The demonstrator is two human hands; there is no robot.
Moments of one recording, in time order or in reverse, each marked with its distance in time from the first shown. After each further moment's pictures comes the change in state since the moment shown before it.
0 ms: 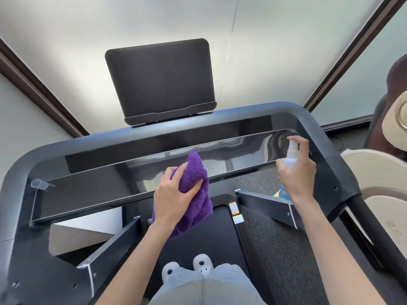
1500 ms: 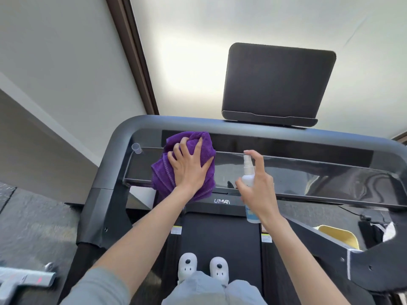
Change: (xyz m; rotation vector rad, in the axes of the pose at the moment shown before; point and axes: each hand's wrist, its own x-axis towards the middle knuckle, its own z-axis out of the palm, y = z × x) left_hand 0.058 -0.136 -0.085 0.641 0.027 -0.271; right_hand -0.108 -0.174 0.156 0.206 -0.585 -0.232
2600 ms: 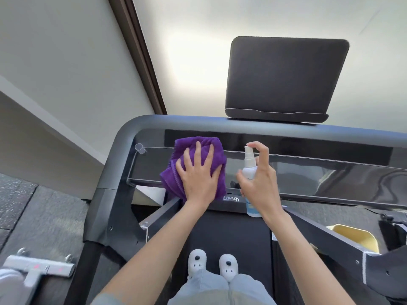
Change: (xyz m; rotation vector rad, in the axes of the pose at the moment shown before) left_hand -0.031 0.019 0.008 0.020 0.015 0.014; right_hand 0.012 -0.006 -0.001 0.127 0.013 -0.065
